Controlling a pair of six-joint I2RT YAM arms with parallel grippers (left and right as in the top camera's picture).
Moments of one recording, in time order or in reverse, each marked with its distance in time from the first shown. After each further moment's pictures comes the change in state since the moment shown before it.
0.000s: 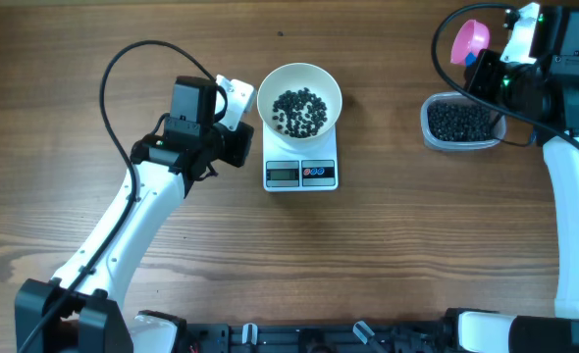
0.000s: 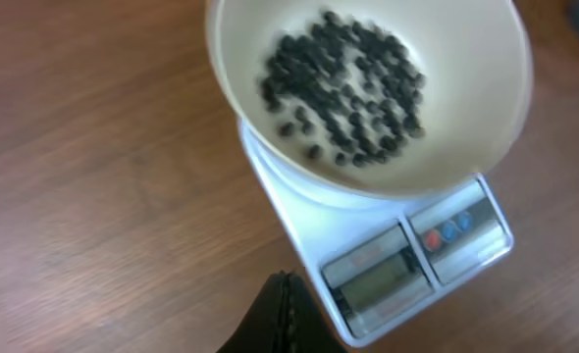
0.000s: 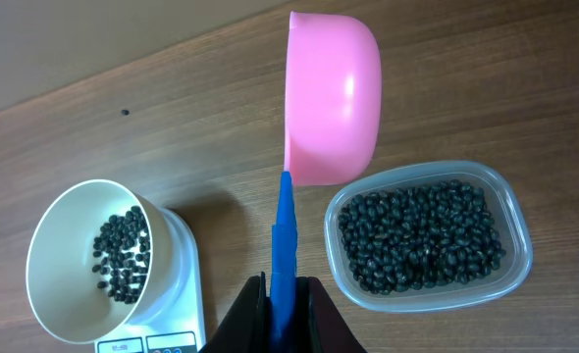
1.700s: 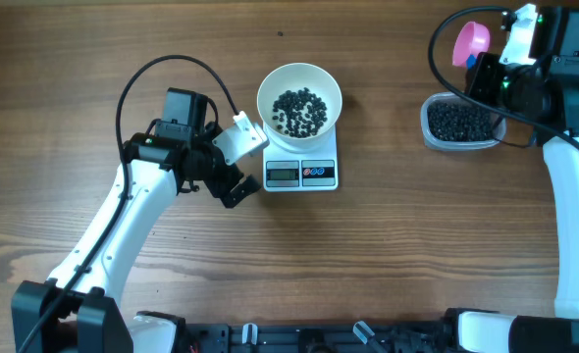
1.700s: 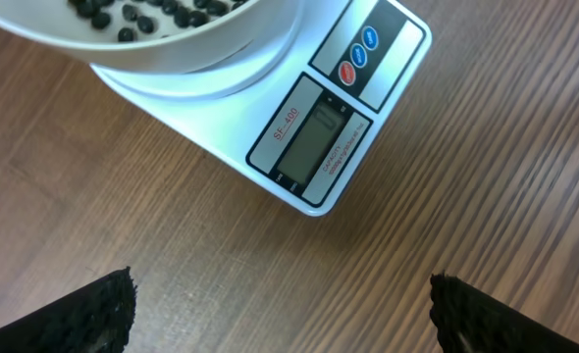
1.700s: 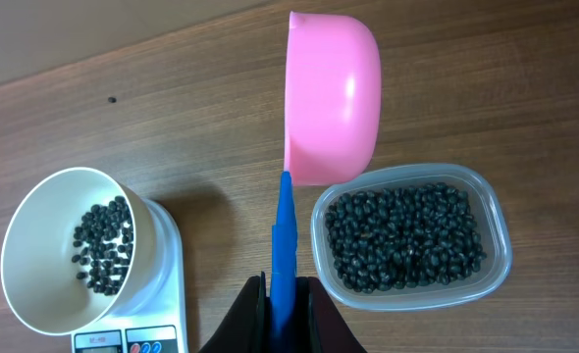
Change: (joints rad) left arm 0.056 0.001 0.001 -0.264 0.165 0.593; right arm 0.000 0.000 0.000 -0.013 0.018 -0.057
